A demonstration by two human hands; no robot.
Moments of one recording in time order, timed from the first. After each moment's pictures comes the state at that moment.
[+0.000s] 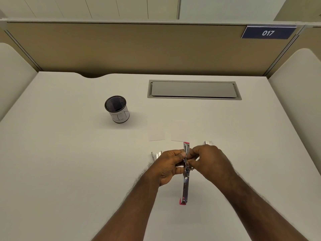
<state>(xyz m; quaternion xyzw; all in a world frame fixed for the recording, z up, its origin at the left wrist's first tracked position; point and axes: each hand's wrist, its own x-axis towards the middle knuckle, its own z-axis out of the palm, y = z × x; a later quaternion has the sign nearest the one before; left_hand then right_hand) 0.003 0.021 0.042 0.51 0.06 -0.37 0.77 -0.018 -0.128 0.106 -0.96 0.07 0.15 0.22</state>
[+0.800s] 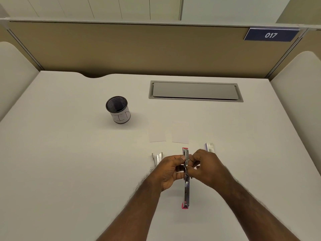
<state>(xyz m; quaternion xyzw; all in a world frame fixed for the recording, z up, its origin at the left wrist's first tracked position) -0.001 0.016 0.028 0.50 0.14 -0.37 0.77 -0.025 -0.133 0.081 -0.94 0.00 0.12 0.32</state>
